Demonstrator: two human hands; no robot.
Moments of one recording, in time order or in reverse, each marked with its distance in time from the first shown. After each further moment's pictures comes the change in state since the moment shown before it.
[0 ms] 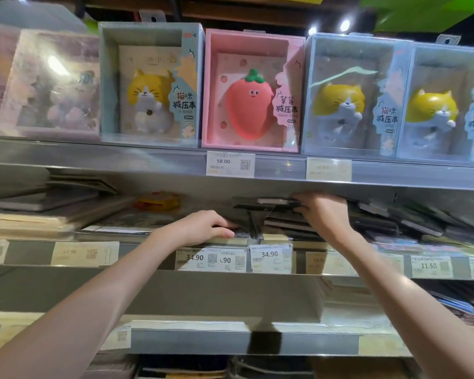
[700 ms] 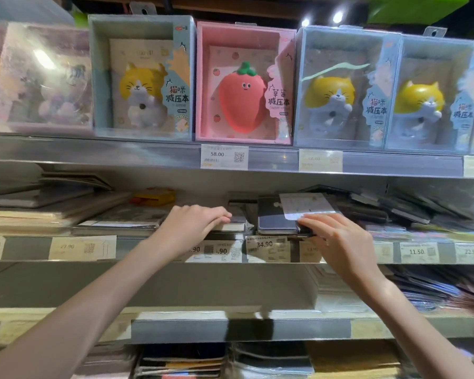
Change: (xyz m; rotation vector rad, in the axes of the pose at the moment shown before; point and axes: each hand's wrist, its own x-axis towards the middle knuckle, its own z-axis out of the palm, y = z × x) left_hand -0.024 -0.008 0.014 0.395 0.461 0.210; right_hand -0.093 0.003 -0.022 0.066 0.251 -0.192
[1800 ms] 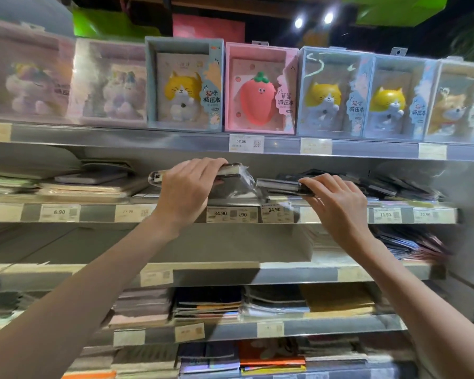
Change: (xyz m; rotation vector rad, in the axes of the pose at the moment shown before) left_hand -0.096 0.017 -0.102 0.148 0.603 0.181; right_hand 0.008 -0.089 -0.096 -0.173 0.216 -0.127
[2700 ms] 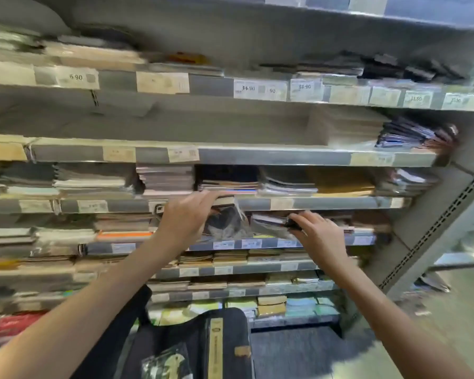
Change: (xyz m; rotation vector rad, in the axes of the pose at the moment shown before) left_hand -0.260 0.065 -0.046 -0.277 -0.536 -0.195; right_hand -0.215 -0.182 -0.057 0.237 -0.572 0.202
